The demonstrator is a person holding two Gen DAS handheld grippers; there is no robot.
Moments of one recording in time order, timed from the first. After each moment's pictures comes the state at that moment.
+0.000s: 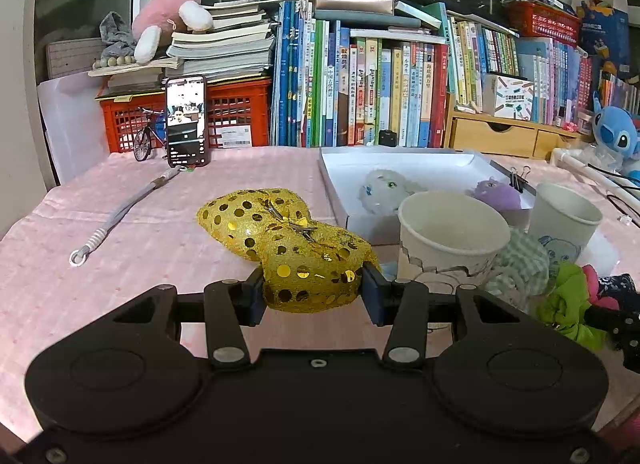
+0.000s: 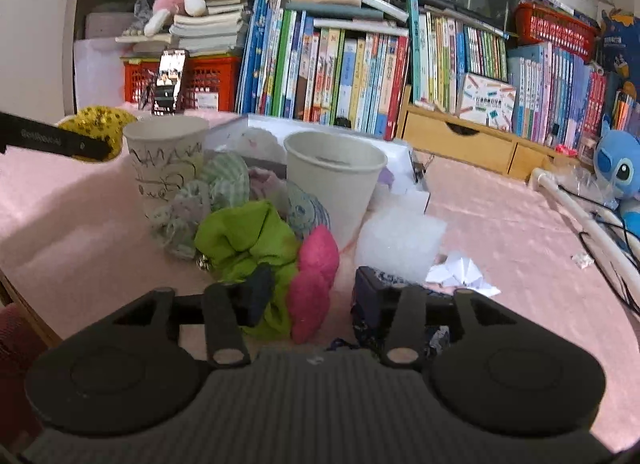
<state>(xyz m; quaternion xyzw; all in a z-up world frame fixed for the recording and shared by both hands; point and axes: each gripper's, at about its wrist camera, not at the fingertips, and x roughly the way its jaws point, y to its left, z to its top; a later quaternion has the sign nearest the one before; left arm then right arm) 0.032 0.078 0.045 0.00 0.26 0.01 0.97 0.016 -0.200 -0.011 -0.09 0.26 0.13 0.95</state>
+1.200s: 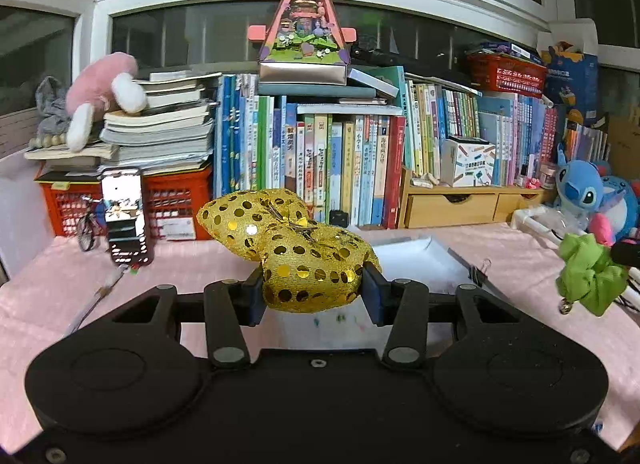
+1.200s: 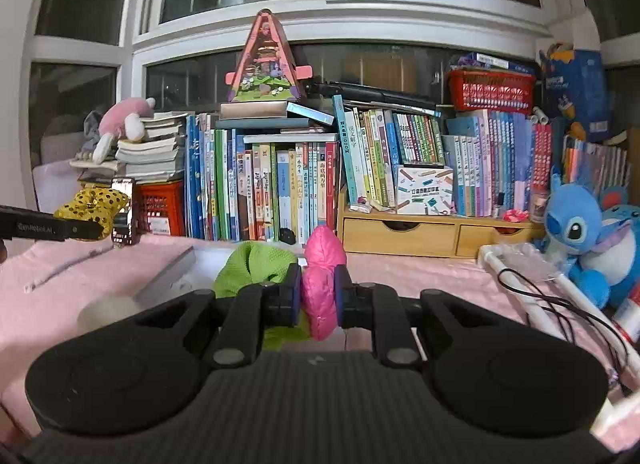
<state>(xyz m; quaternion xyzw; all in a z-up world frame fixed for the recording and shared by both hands) 0.123 0.058 0.146 -0.01 0.21 -0.07 0.98 0.064 -0.266 0.105 -0.01 0.16 0.09 0.98</state>
